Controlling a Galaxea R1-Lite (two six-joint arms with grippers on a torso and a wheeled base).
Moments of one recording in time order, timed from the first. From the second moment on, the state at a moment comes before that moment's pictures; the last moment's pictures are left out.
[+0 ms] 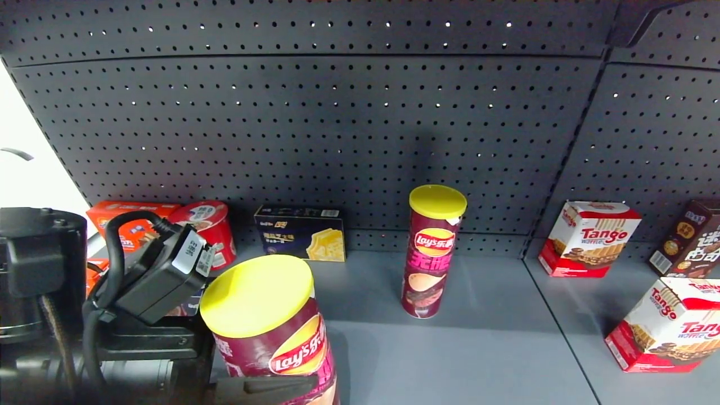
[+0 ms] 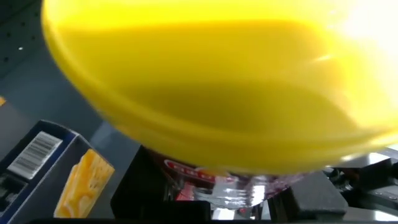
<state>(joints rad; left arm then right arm) -0.51 1.31 -0.59 -0.29 -0.72 0.19 0.00 0.00 0.00 0.00 0.05 0.00</state>
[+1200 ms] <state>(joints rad) -0.57 1.27 -0.55 -0.29 -0.71 0.19 0.21 0.55 -0.46 -0.03 0.22 -0.06</state>
